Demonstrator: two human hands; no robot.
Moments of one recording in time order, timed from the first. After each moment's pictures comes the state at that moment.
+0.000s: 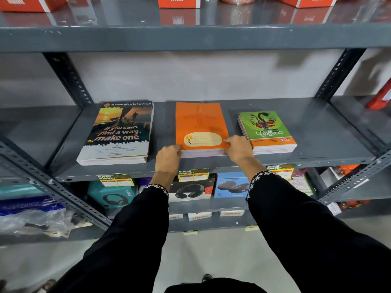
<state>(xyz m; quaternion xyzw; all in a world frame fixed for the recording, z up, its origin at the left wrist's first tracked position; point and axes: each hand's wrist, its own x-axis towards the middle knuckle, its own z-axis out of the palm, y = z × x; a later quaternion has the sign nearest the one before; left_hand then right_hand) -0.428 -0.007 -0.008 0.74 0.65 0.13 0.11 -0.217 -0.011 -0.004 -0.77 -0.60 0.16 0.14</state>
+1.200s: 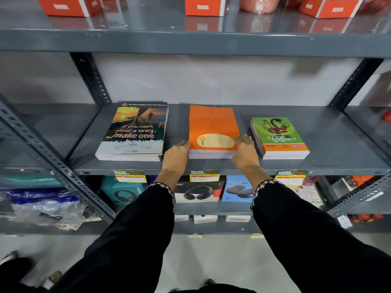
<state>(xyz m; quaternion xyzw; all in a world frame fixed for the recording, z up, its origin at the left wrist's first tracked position) -0.451 -0.007 -0.007 0.78 0.62 0.10 0.05 -0.243 -0.021 -0.009 -0.77 -0.61 0.12 0.15</state>
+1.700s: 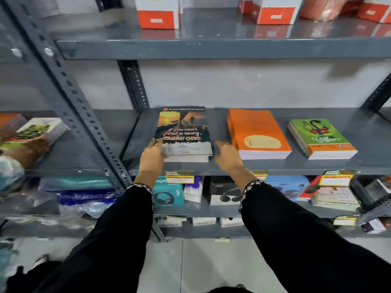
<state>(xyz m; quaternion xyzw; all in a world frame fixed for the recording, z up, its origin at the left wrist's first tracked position) -0.674 0.012 0.003 0.69 0.70 0.17 0.10 -0.447 -0.007 0.001 -0.71 -0.67 0.16 0.17</state>
